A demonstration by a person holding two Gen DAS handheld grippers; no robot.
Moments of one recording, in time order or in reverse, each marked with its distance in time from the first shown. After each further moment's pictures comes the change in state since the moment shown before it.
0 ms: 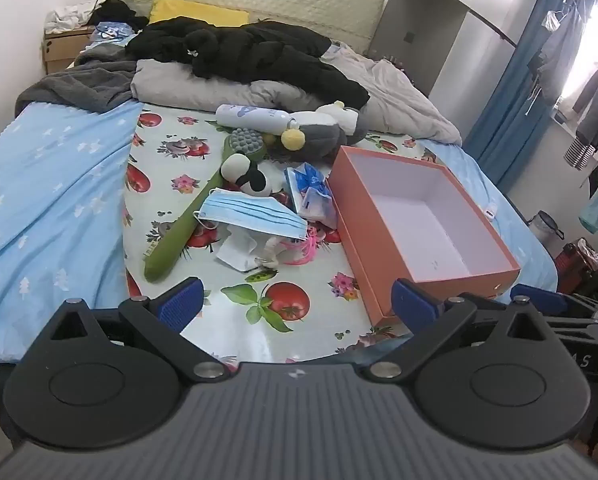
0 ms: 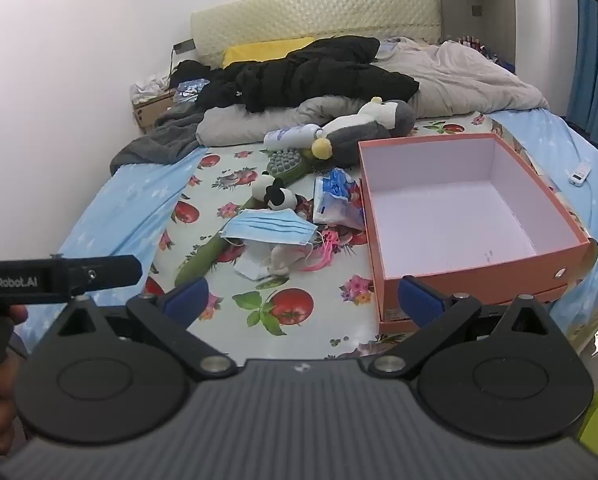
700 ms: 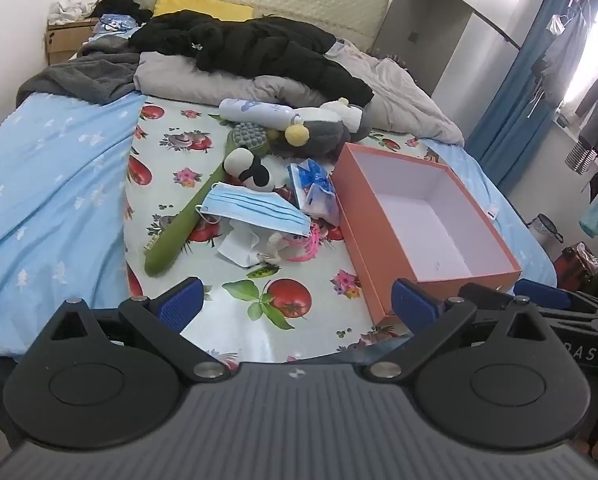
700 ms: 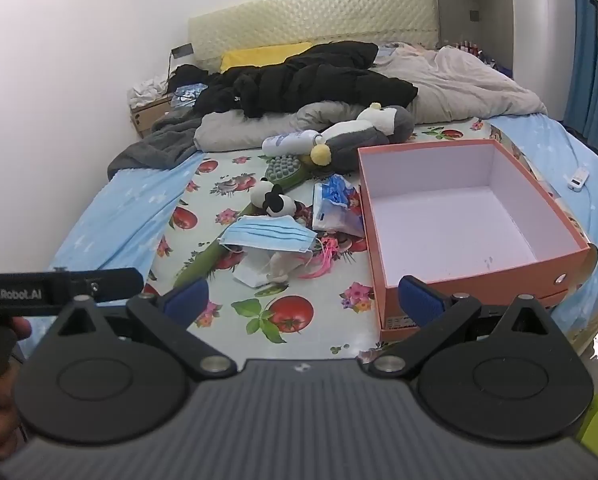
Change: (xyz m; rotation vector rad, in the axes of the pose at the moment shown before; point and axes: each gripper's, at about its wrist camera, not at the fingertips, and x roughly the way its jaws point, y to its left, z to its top) left arm 0.005 0.005 -0.001 -0.017 0.012 -0.007; right arm 0.002 0.004 0.001 0.004 -0.012 -0.003
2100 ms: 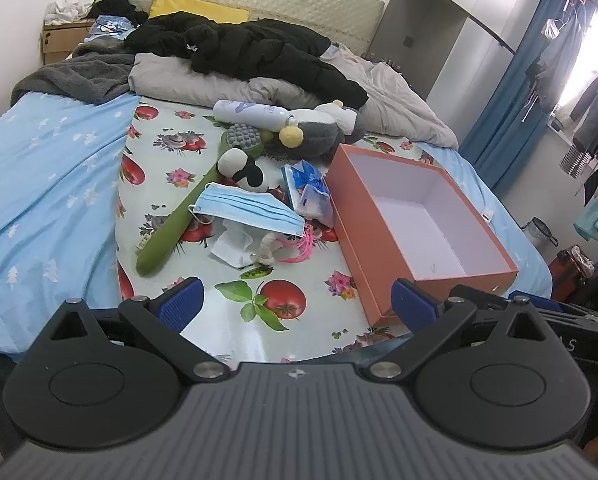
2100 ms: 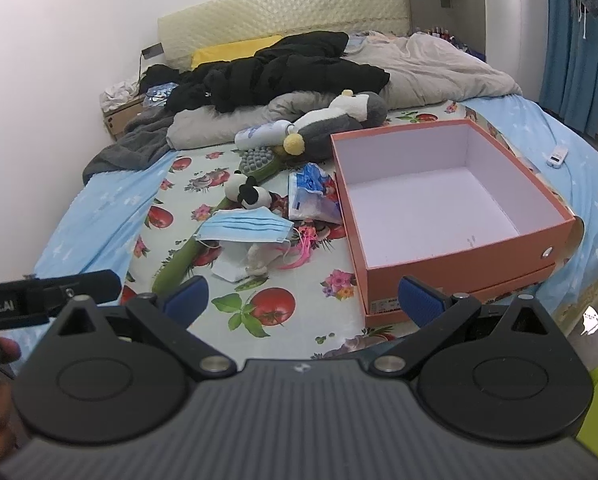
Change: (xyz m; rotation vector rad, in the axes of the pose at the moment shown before) left arm 0.007 -0.006 -0.004 -0.010 -0.013 -0.019; right arm 0.011 -0.004 -0.010 0.058 0.021 -0.074
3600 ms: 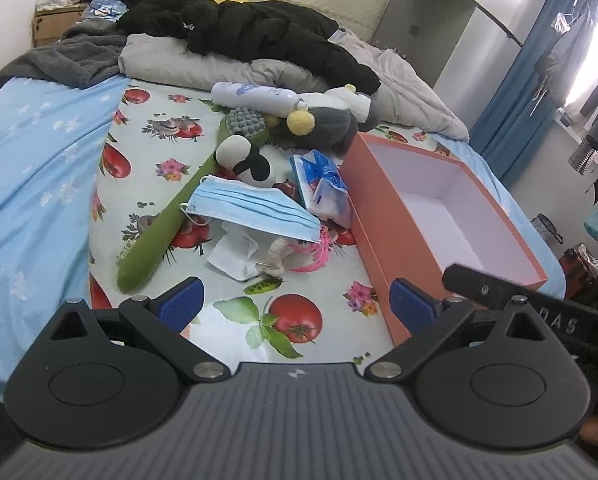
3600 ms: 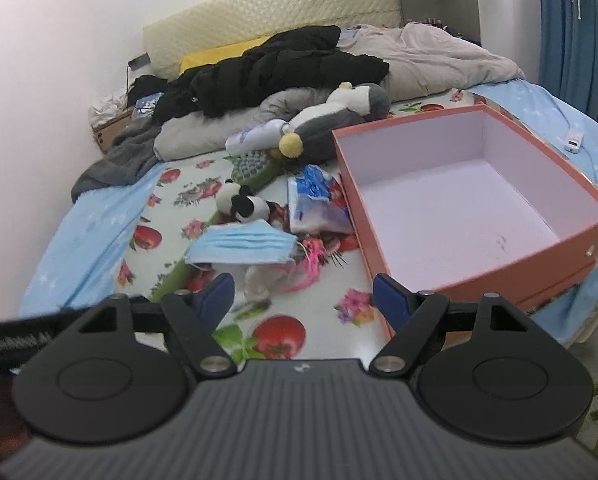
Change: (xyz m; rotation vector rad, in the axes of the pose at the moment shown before) left arm 0.099 0.032 0.013 -0.006 0.035 -0.013; right arm 0.072 0.004 0.011 0.066 -0.021 0.007
